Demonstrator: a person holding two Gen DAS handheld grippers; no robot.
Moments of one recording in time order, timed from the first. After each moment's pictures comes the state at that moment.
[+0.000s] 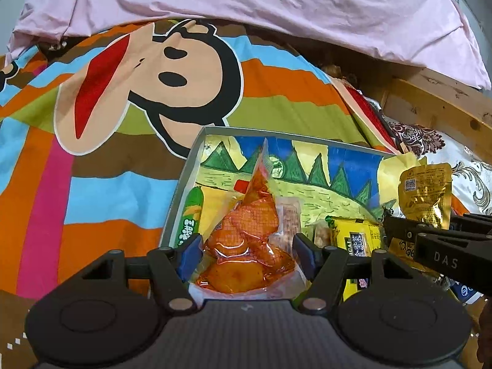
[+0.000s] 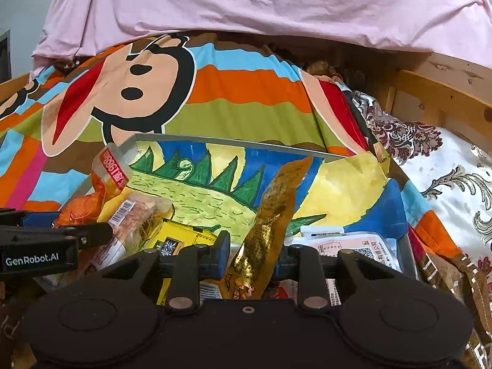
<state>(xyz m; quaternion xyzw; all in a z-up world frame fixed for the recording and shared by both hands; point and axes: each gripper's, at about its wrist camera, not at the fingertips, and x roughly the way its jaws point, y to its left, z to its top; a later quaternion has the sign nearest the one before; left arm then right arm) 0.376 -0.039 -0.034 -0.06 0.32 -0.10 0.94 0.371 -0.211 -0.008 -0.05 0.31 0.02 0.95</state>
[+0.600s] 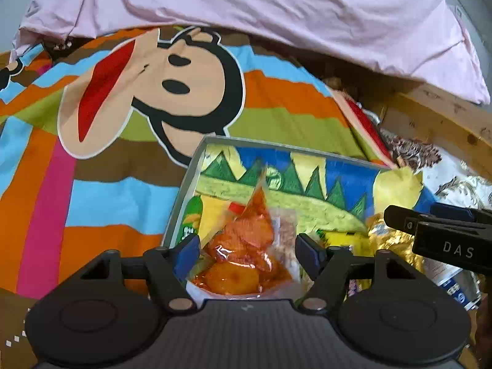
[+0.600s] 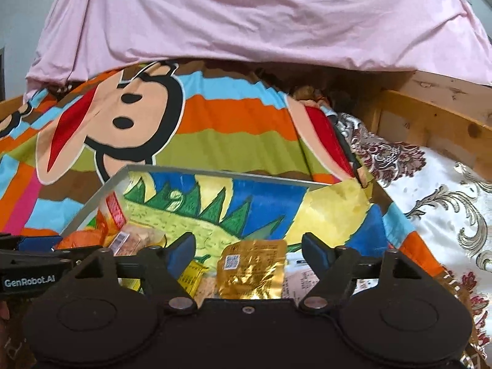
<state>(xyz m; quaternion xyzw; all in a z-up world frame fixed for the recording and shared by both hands) 0.372 -0.035 -0.026 -0.08 0.30 -0.10 0.95 0.367 -0.218 0.013 -0.04 0.27 -0.01 0.96</state>
